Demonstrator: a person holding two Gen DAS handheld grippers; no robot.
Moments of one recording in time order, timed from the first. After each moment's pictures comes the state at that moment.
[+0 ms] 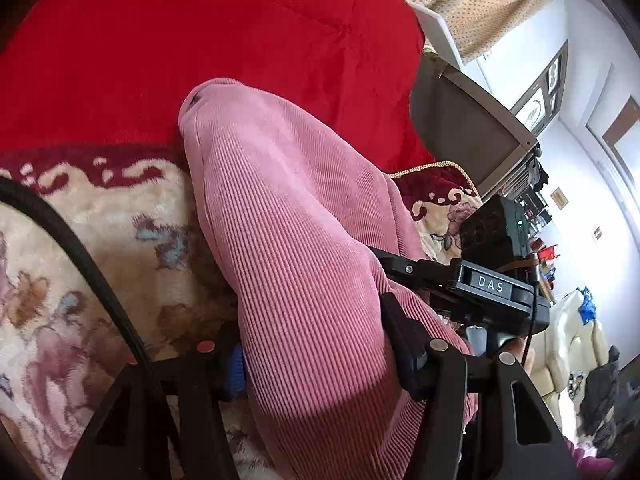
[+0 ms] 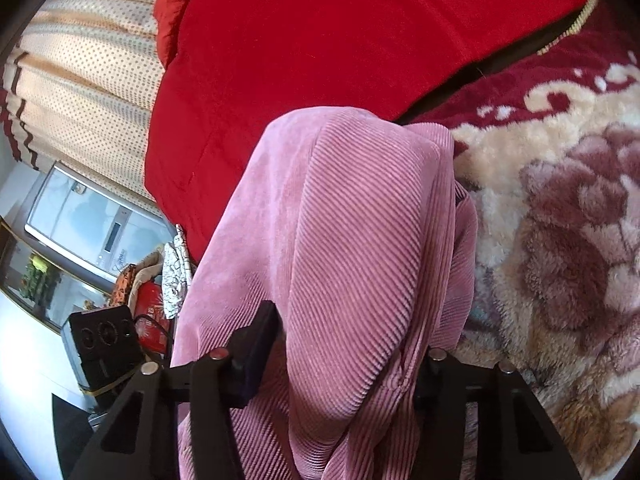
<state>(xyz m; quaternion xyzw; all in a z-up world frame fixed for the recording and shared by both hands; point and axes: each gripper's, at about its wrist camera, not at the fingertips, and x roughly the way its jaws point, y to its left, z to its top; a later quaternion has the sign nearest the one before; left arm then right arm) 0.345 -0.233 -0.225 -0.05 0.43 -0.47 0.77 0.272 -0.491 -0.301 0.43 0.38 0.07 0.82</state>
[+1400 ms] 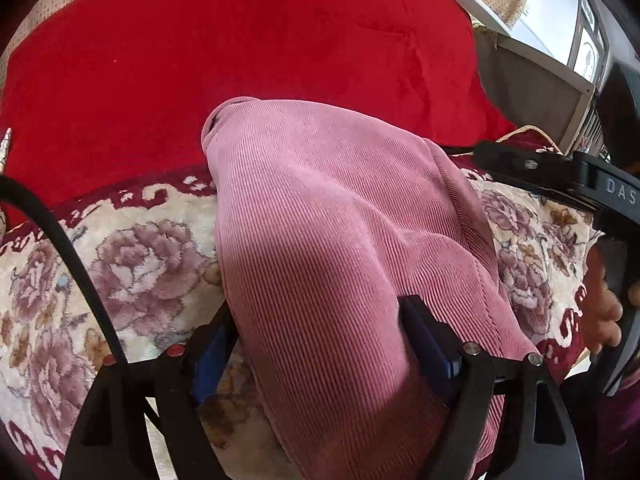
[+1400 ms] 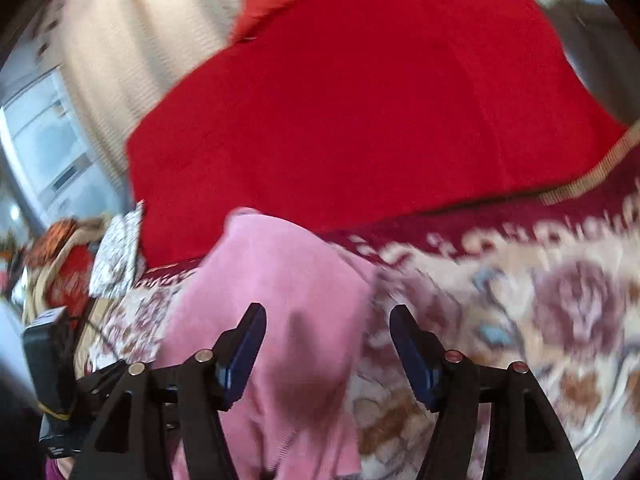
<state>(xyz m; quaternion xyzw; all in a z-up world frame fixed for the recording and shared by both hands) 0.319 -0.131 -0.202 0.10 0.39 -0.33 0.85 0.276 -0.358 -0.192 0.20 0.35 -0.03 0.92</state>
